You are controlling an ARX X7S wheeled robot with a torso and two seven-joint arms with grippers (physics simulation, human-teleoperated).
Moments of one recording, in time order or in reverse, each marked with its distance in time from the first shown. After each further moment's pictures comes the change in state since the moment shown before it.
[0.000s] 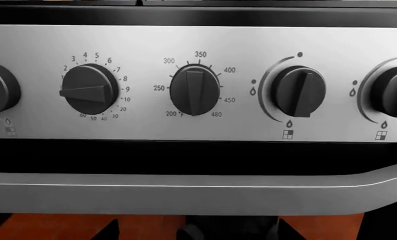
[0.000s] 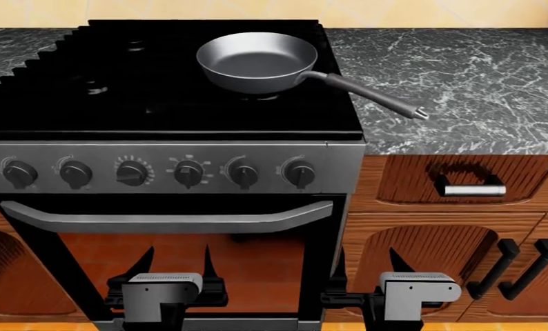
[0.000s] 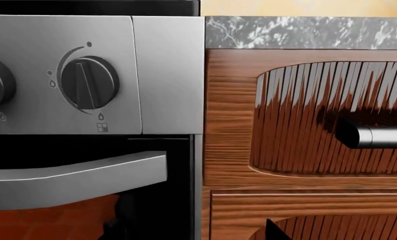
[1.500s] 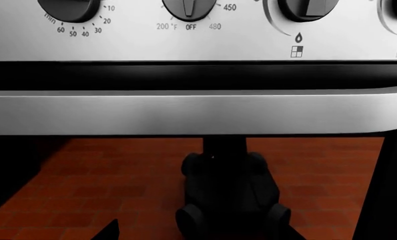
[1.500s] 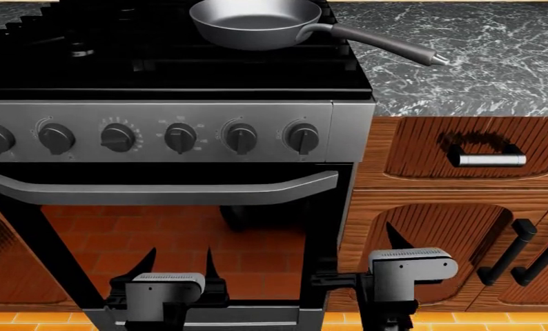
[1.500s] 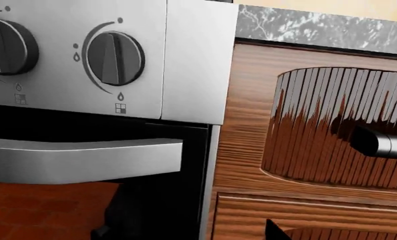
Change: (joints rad) left arm -0.013 -0.083 0.102 -0.007 -0.075 -0.009 -0.092; right arm 0.041 0.083 -0.147 -0.251 -0.010 0.219 0.139
